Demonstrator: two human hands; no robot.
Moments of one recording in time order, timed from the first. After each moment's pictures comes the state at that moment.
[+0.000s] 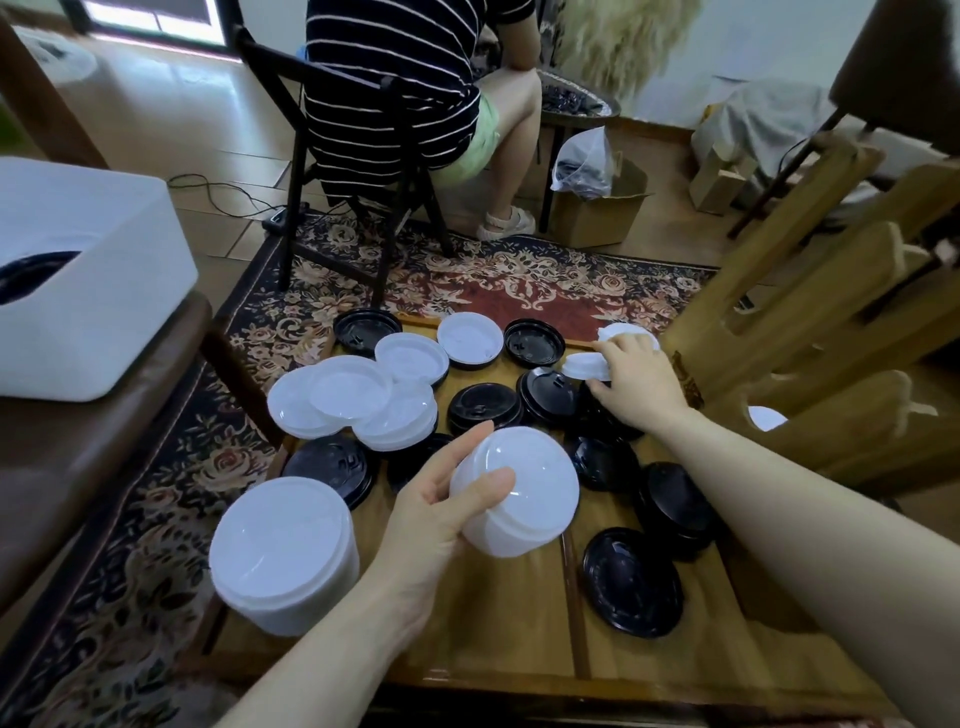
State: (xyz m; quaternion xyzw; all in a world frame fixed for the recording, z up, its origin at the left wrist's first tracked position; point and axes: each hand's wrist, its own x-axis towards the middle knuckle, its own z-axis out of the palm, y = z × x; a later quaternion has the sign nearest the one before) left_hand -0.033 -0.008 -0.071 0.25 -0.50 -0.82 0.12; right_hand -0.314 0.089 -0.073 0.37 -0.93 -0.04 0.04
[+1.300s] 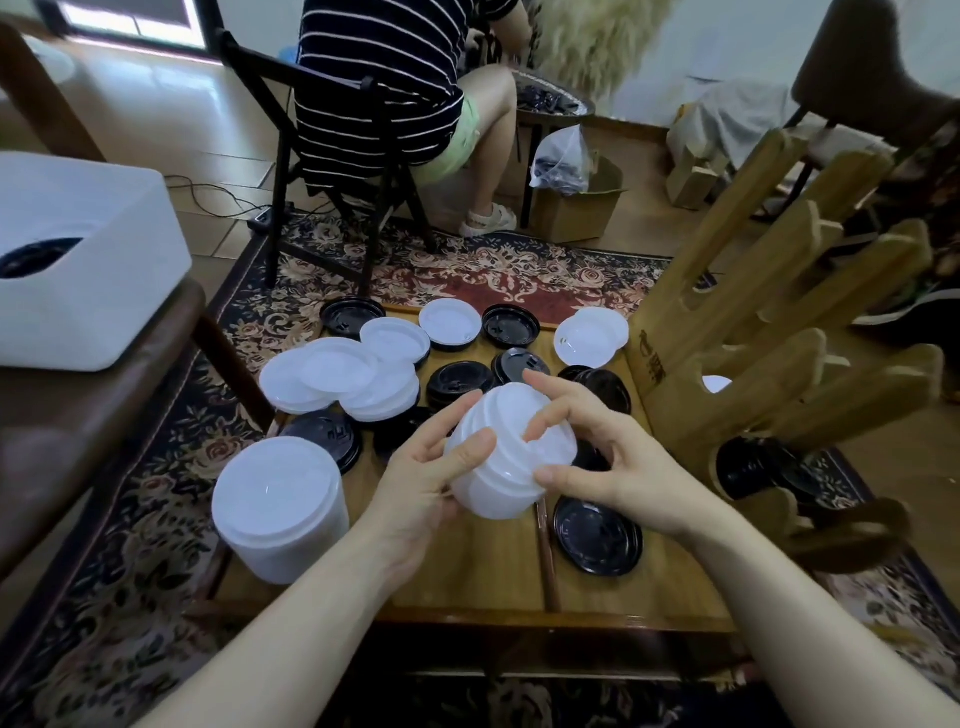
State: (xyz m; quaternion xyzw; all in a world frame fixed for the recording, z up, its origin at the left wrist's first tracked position) left_hand -0.023 0.005 -0.054 0.22 -0.49 -0.84 0.10; right_hand -0.156 0.162 -0.015 0.45 -0.73 0.44 -0.27
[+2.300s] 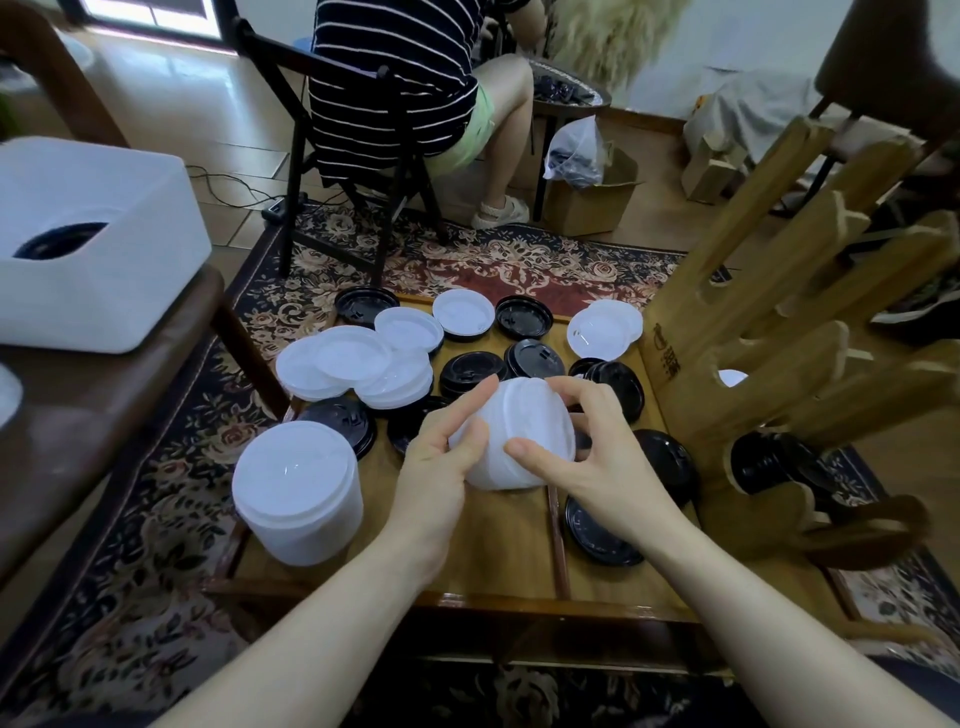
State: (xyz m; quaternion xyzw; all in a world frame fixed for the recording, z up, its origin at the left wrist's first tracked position) left_hand -0.025 0.018 -0.061 0.25 -0.53 -0.79 0.20; right_hand -0.131 0.143 -0.041 0.35 -0.81 0.44 -0.14
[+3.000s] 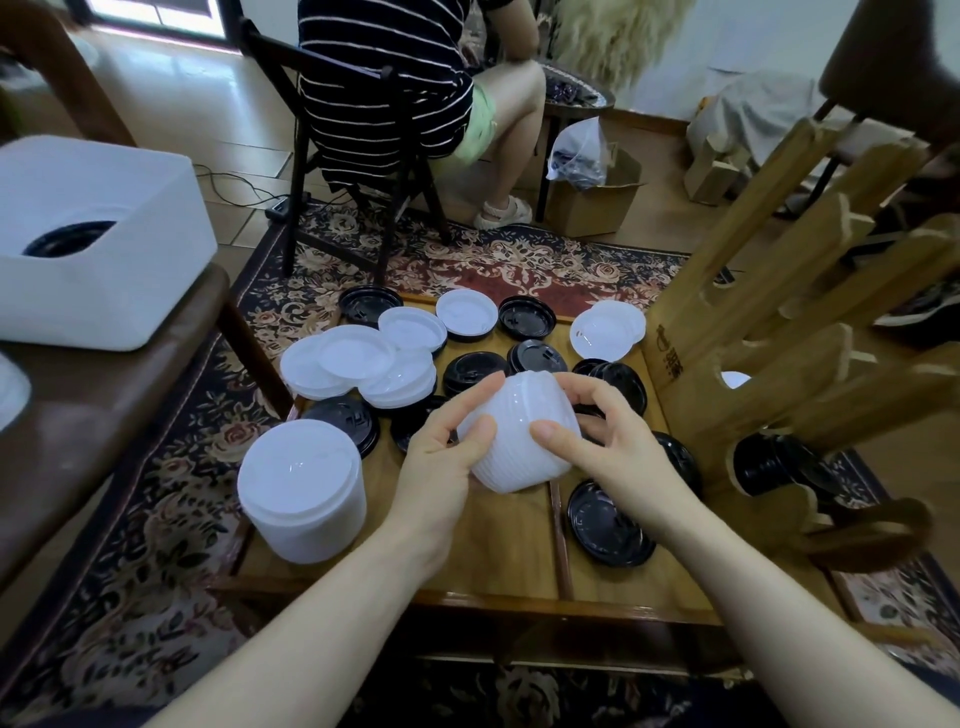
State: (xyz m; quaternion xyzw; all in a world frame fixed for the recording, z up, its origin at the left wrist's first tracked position) left_hand -0.022 0.015 -0.053 0.22 -0.53 -0.80 0.19; right_hand -0.139 0.146 -0.033 0.30 -0.77 0.52 -0.22
